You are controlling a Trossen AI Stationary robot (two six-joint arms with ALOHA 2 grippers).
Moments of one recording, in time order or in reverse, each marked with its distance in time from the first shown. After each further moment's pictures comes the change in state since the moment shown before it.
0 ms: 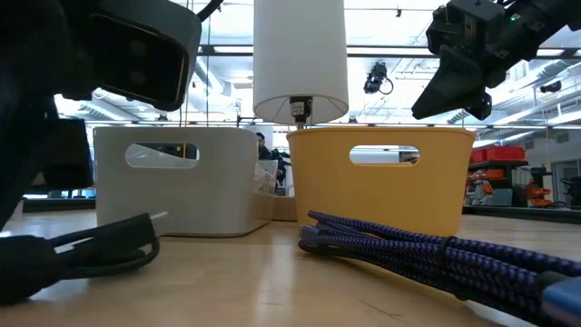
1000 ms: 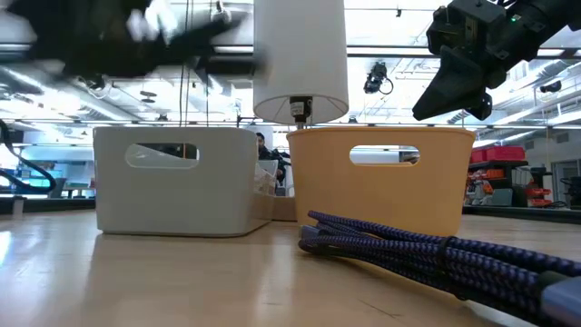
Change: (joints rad) left arm 0.009 -0.010 0.353 -0.476 -0.122 0.347; right arm 0.000 0.000 0.000 -0.007 0.000 -0.007
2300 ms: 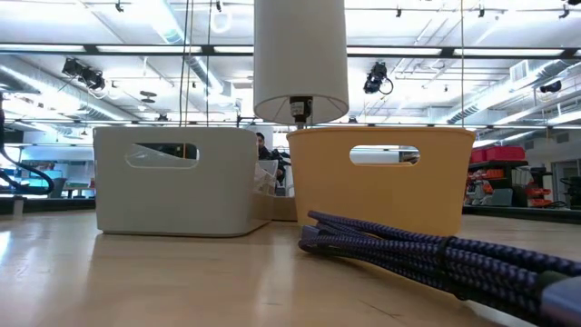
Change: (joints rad) left arm 0.293 -0.363 0.013 0.227 -0.244 0.716; right arm 0.178 0.054 -0.001 0.909 -0.218 -0.619
